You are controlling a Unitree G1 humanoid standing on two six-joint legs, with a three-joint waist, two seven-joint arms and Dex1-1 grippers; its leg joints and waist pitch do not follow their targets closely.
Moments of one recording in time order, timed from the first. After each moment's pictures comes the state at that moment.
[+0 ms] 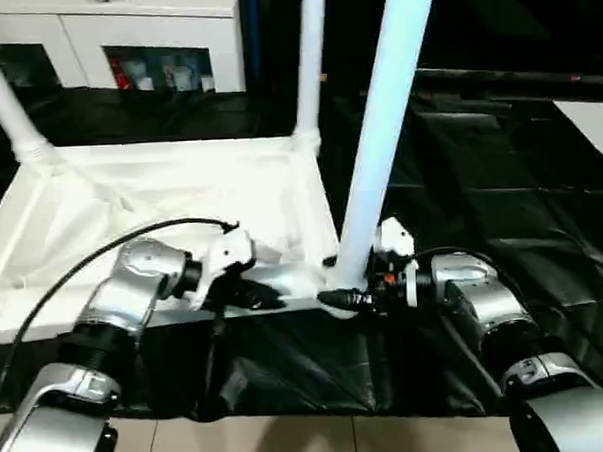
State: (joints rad) left arm -0.61 0.45 -0.25 0.61 0.00 0.08 -1.42; right arm -0.62 -0.22 0.13 0.88 0.09 -0.13 1.30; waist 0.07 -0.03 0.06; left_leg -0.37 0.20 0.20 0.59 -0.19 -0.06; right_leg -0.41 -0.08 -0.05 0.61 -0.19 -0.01
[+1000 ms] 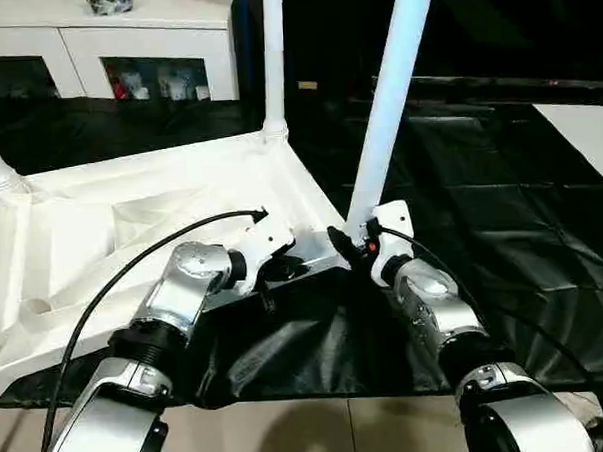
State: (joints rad) left arm -0.64 0.26 -0.24 0.67 0.13 0.10 -0.96; right arm -0.62 -0.02 -0.04 0.97 0.06 -0.16 0.43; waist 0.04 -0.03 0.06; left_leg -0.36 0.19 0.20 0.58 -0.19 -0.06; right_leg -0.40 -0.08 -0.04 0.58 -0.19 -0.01
